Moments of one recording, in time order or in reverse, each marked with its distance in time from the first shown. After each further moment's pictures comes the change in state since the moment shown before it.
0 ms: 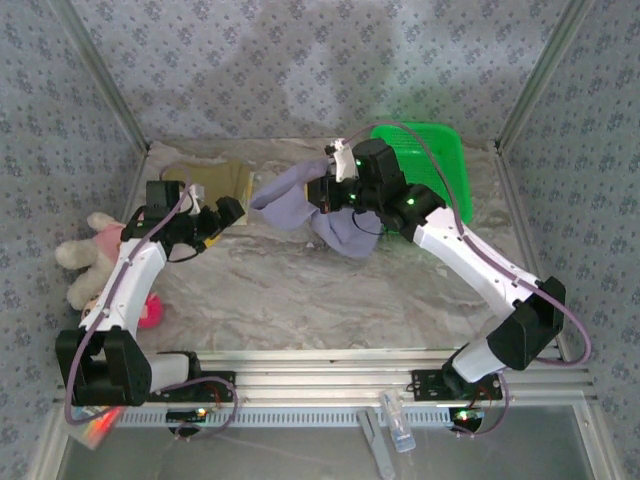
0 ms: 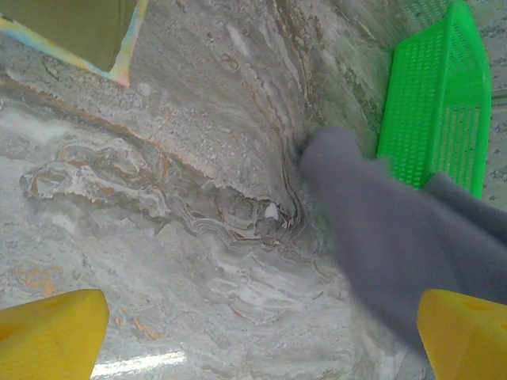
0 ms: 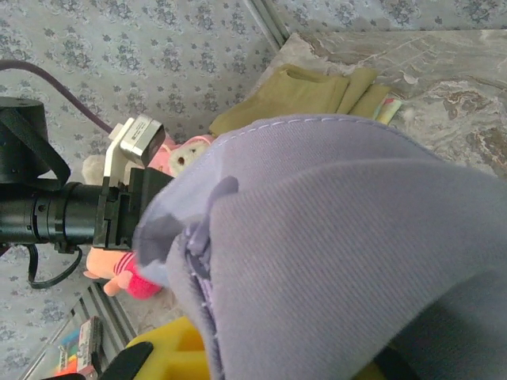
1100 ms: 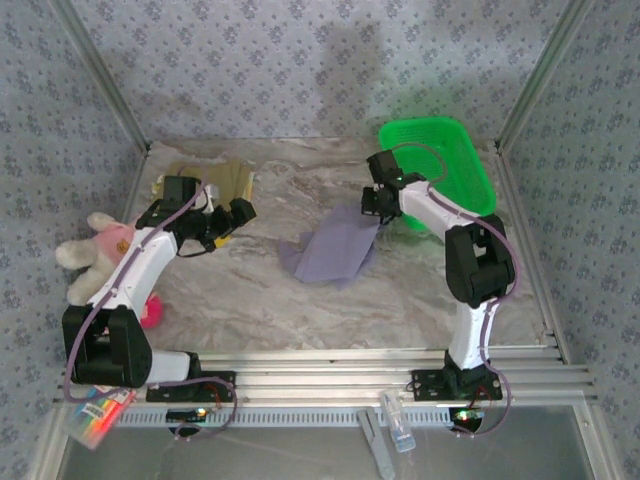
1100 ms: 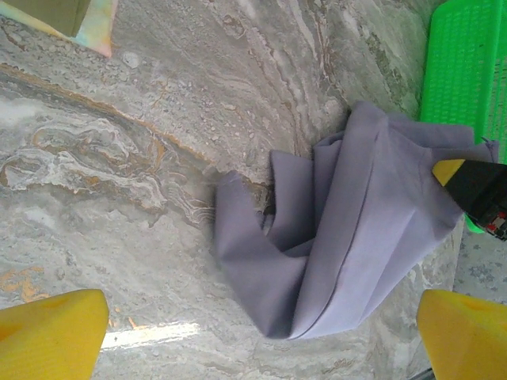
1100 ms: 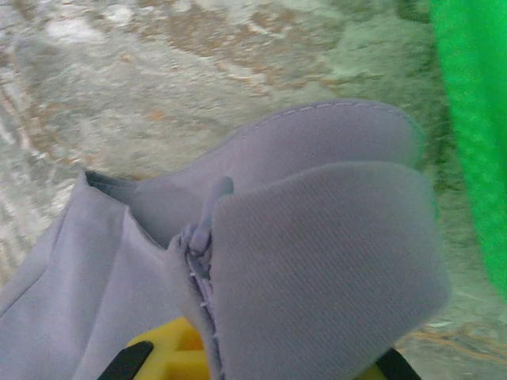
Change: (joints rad) left arm -0.076 0.100 0.027 -0.003 -0.030 0.000; right arm -0.311 0.431 -0.006 -0.179 0.414 -0.005
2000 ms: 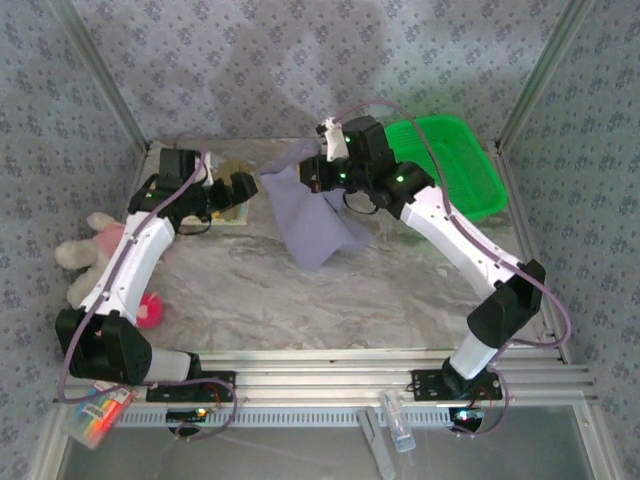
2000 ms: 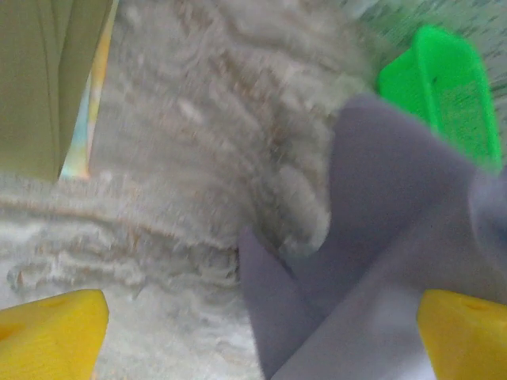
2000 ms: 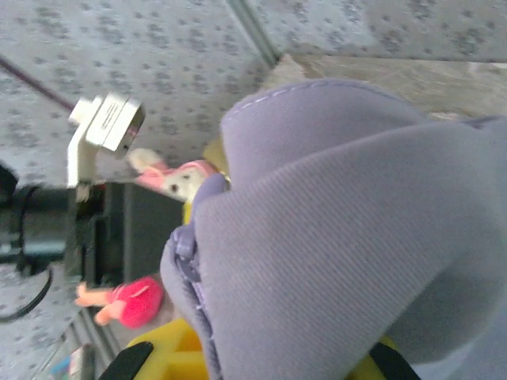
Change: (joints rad) left arm -0.059 0.021 0.293 -0.090 -0.128 0.079; right arm 0.291 -0.295 0.239 0.097 -0.407 0.003
